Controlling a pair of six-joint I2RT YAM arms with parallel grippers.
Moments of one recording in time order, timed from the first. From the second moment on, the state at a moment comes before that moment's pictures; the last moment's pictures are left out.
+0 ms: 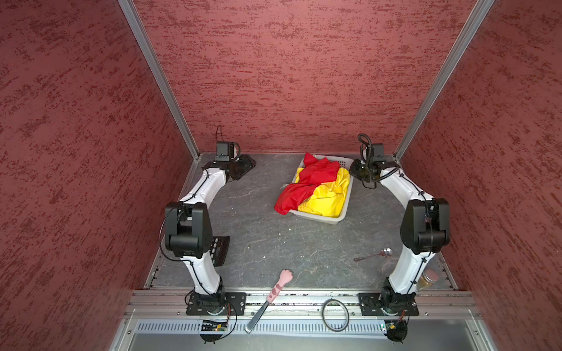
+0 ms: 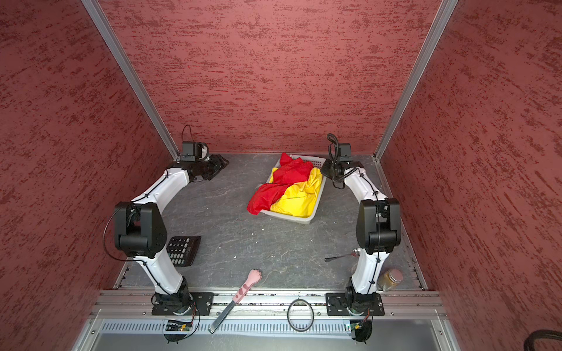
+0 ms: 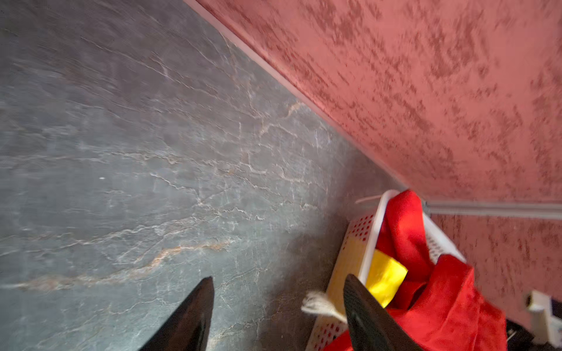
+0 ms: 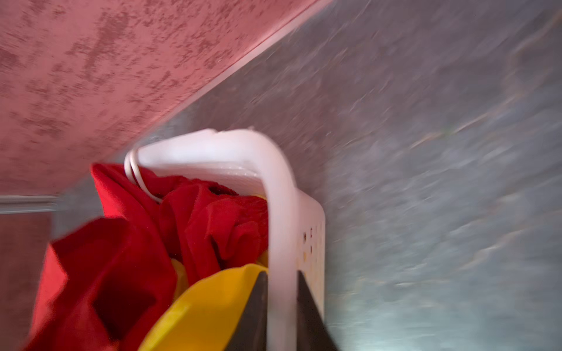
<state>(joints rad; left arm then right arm) -0.08 1.85 1.50 -0.43 0.32 -0.68 0.04 1.89 1.58 -0.53 -0.17 0.52</state>
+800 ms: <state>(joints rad) -0.64 2.14 1.69 -0.38 0.34 -0.83 0.03 1.44 1.40 -0.66 -0.02 0.46</state>
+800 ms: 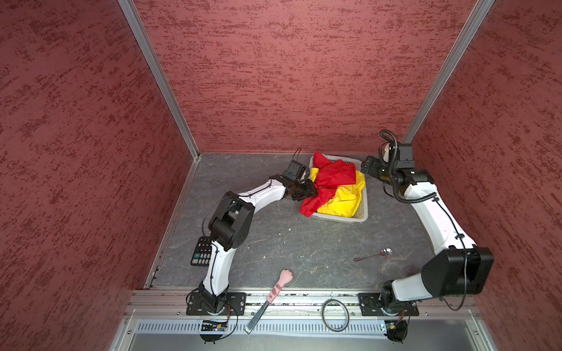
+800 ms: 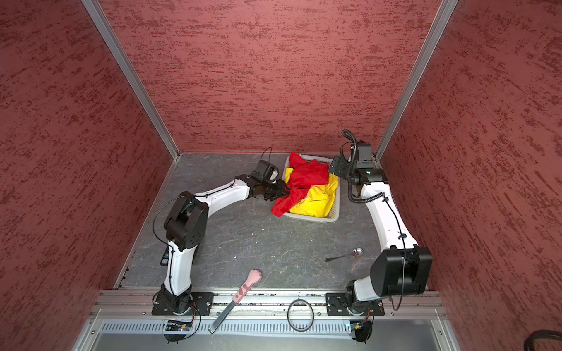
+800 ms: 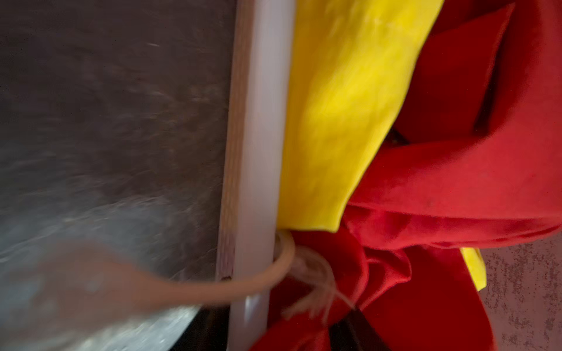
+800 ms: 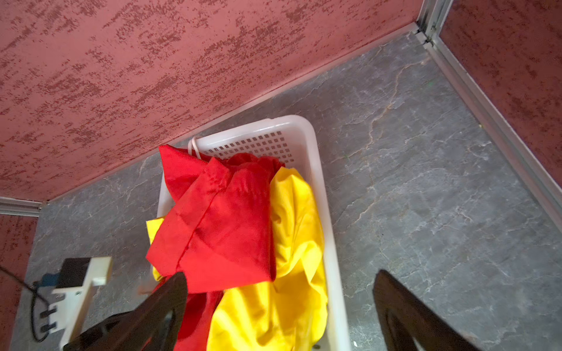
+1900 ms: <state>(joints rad) -0.52 1.97 1.44 -0.38 0.41 -0.80 -0.01 1.85 1.64 -0.59 0.22 0.48</state>
